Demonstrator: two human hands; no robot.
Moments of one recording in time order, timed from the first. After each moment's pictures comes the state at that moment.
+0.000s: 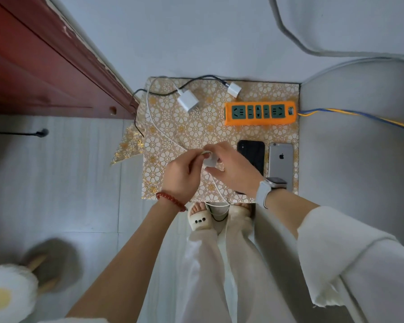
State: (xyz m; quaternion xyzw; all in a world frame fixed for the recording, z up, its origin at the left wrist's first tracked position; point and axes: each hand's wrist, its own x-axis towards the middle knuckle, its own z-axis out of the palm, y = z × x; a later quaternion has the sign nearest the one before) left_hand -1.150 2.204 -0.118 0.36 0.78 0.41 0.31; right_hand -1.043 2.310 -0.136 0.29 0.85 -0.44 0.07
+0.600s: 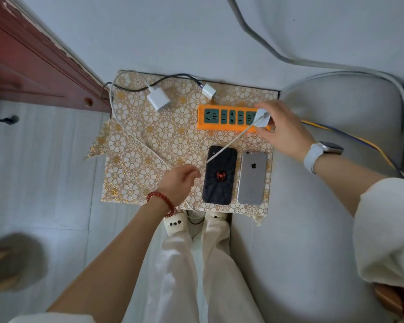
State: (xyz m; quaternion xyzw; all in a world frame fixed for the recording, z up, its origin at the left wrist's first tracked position) left_hand -1.101 2.245 -0.157 0.29 0.78 0.28 0.48; right_hand -0.966 2.476 -0.134 0.33 0.89 -0.31 0.02
